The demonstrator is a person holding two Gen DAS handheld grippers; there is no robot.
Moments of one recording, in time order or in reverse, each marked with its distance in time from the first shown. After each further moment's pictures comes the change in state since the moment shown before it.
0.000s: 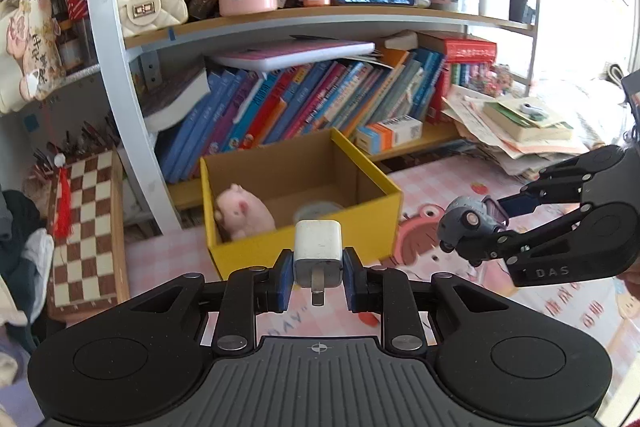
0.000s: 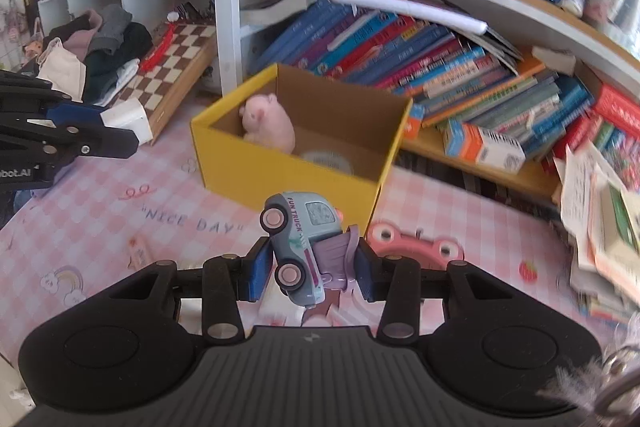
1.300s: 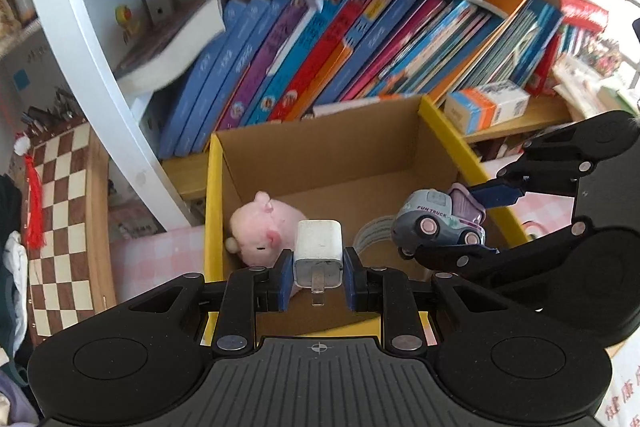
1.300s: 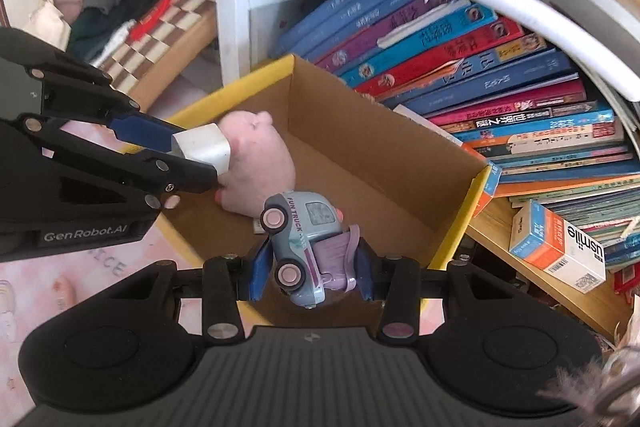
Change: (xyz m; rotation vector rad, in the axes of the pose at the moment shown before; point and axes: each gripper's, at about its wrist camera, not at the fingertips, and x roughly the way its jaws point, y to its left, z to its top) left arm 0.182 0.040 0.066 -0.086 0.265 0.137; right arm 0.176 -0.032 0.101 -0.204 0.125 0.144
